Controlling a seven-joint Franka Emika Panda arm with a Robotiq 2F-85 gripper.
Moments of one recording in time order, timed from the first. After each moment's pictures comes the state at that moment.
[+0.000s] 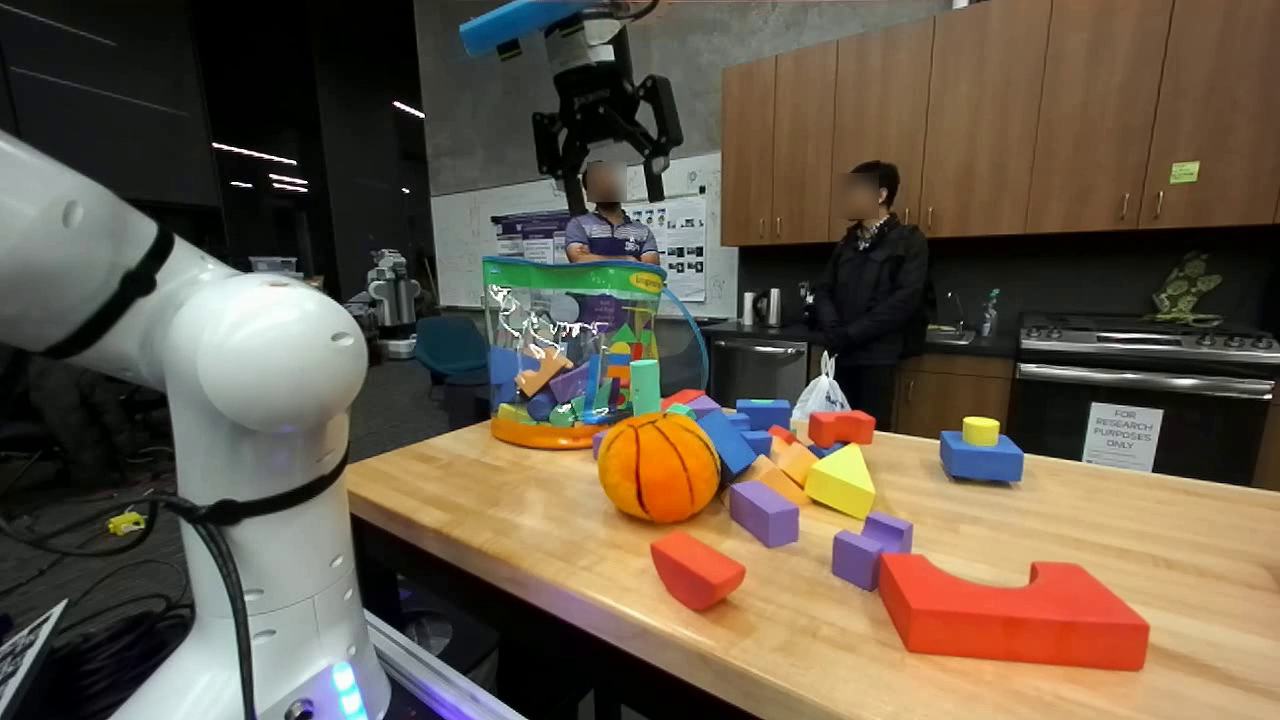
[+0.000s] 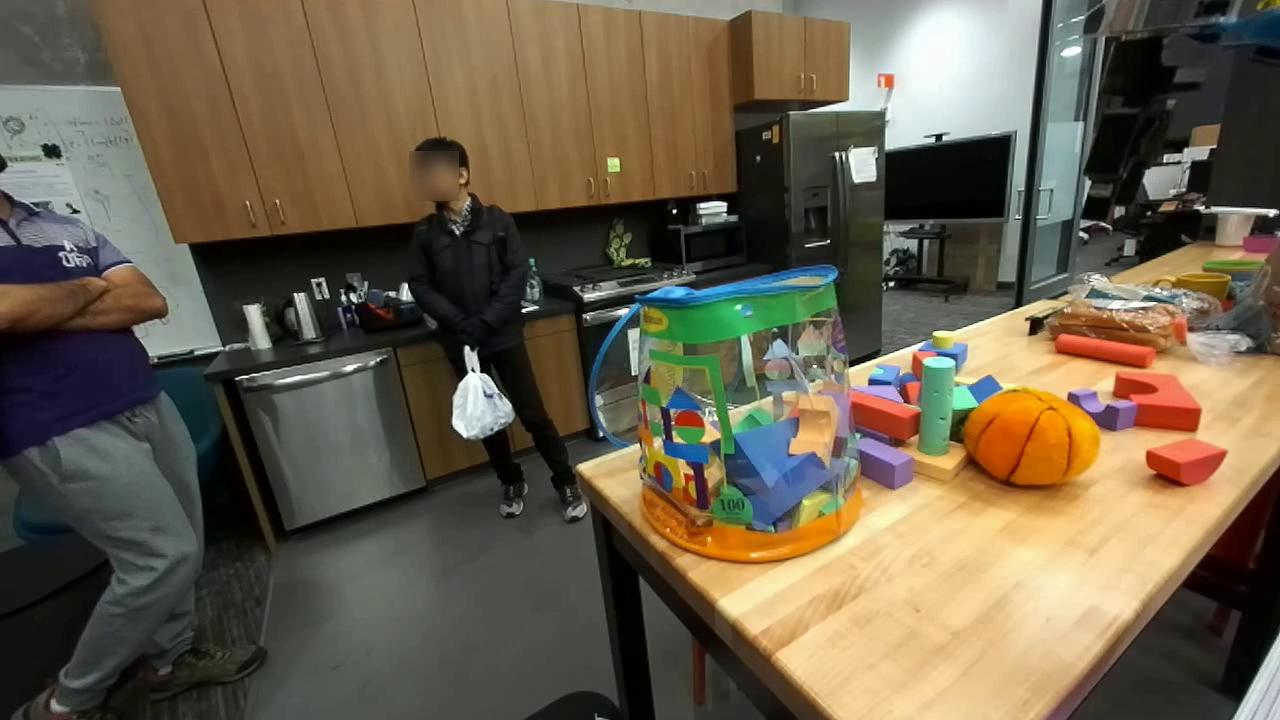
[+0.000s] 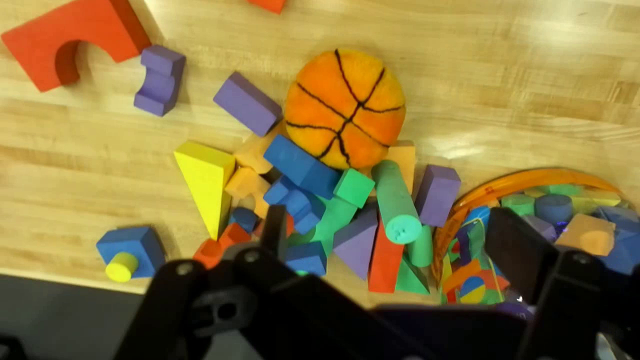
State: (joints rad) arm -0.13 -0.96 -0.24 -2.43 -0.21 1.69 -0.36
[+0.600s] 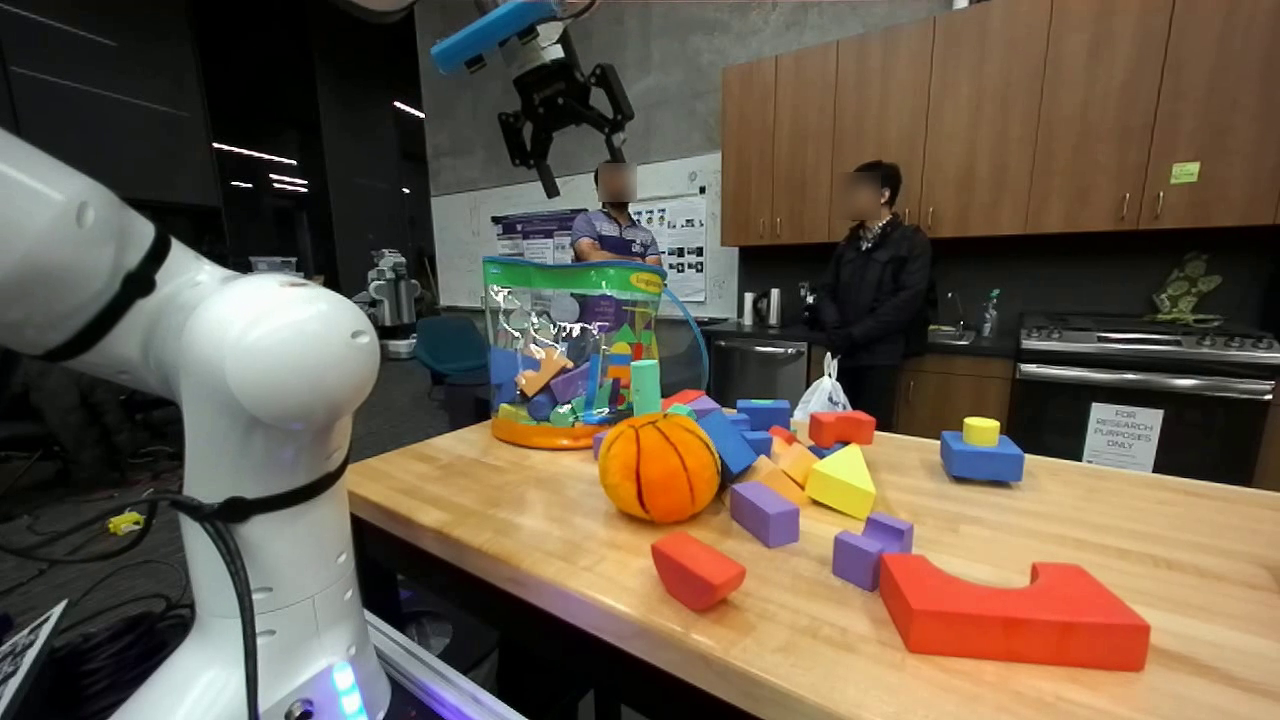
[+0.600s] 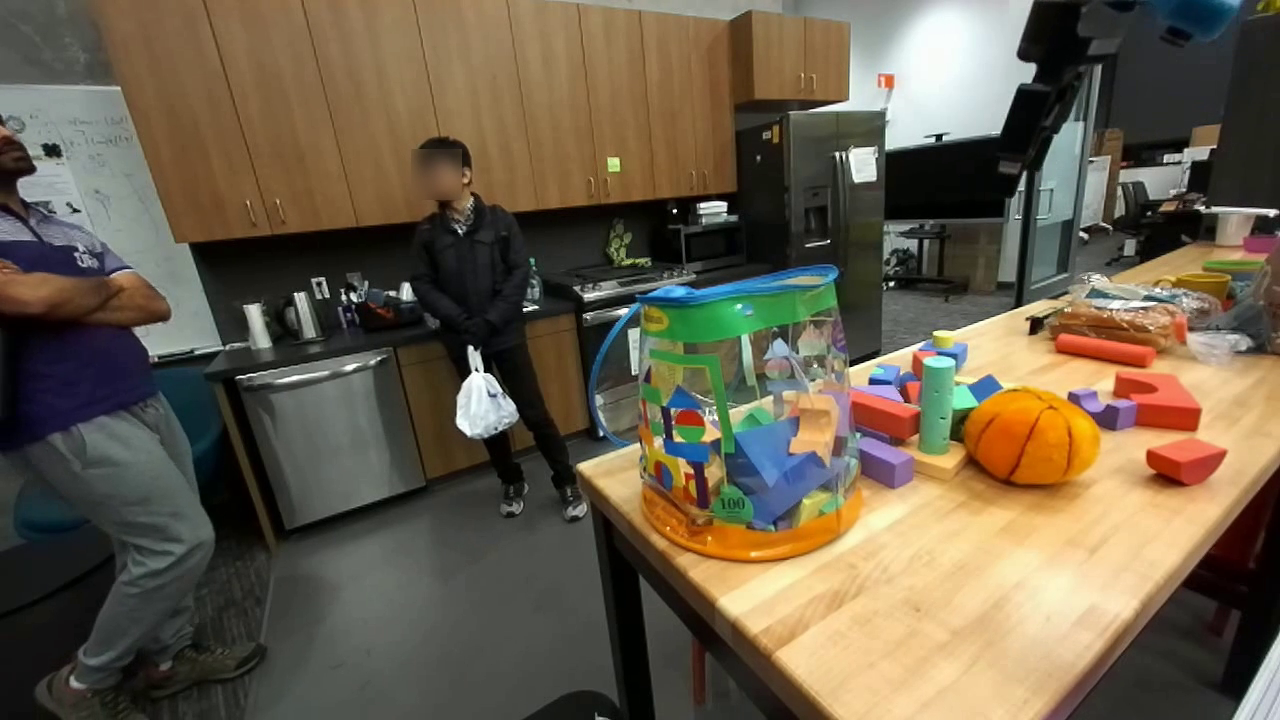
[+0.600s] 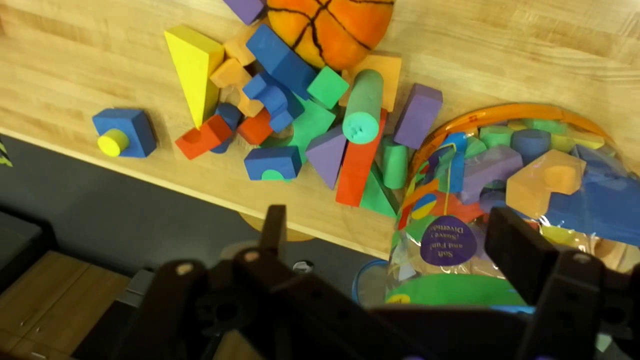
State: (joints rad) arm -0.02 -0.96 -0.06 -2.43 -0.21 1.82 -0.25
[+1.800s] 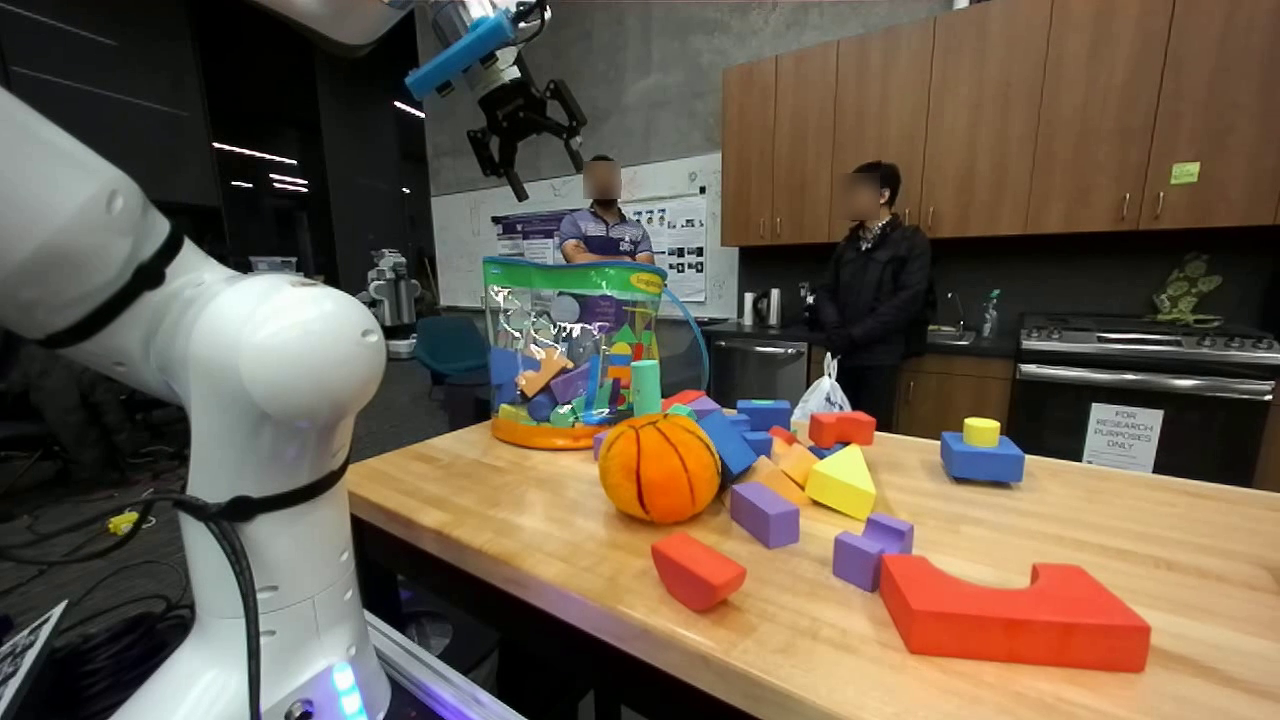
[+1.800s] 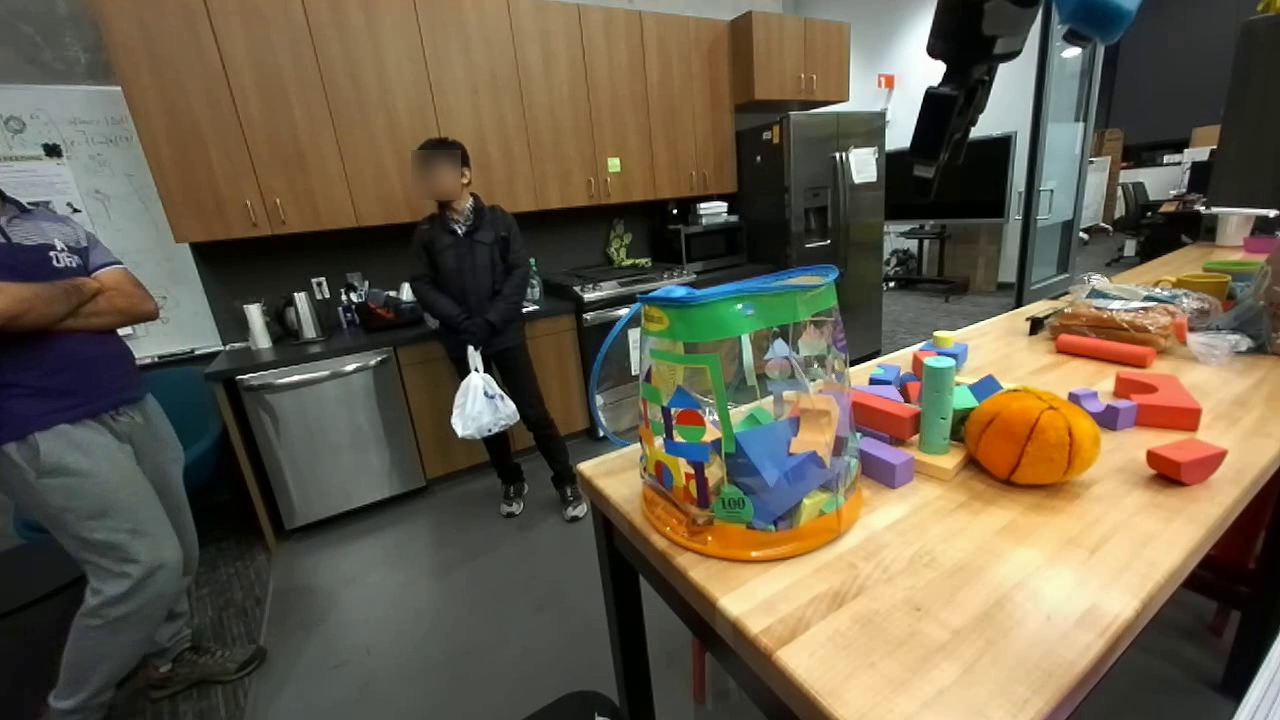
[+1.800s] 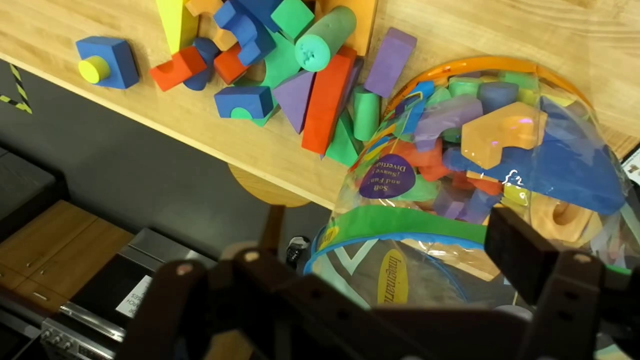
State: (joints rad) arm 0.04 -0.86 0.12 -2.37 -0.21 1.87 -0.12
